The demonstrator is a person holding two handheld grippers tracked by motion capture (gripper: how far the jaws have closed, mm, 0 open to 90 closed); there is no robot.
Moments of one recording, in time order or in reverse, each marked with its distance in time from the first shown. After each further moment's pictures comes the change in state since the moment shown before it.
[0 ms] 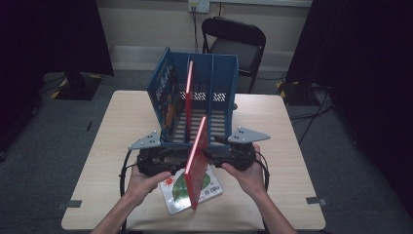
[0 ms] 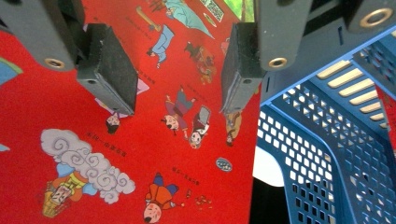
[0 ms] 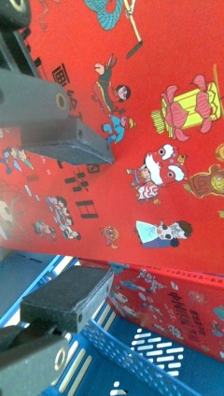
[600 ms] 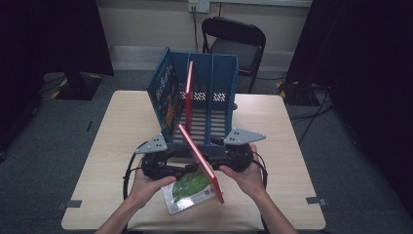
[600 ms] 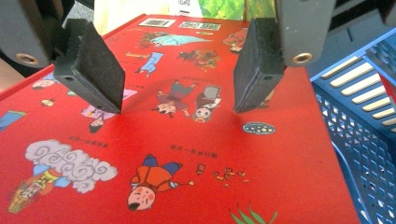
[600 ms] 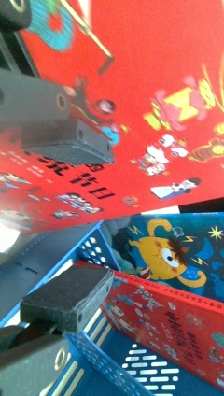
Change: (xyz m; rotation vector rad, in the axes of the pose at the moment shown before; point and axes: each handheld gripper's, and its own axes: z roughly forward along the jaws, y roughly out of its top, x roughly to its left) left arm -0.012 0.000 0.011 0.037 0.024 0.055; right arm 0.007 0.002 0.000 0.022 0.038 -0.045
